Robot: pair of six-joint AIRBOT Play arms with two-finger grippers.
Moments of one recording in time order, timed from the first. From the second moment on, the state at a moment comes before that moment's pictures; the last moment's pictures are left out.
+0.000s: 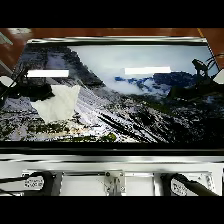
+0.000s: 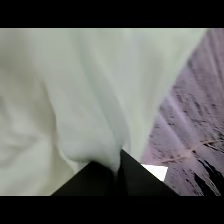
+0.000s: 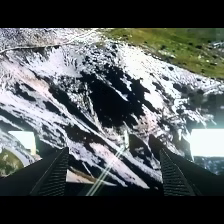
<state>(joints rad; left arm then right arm) 0.16 -1.45 1.26 1.06 -0.99 -1.45 -0.15 -1.25 1.31 -1.26 1.36 1.48</state>
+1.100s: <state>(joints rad) -0.23 -1.37 1.31 1.06 -1.12 -1.59 -0.15 -1.13 1.37 -1.31 1.53 1.48</state>
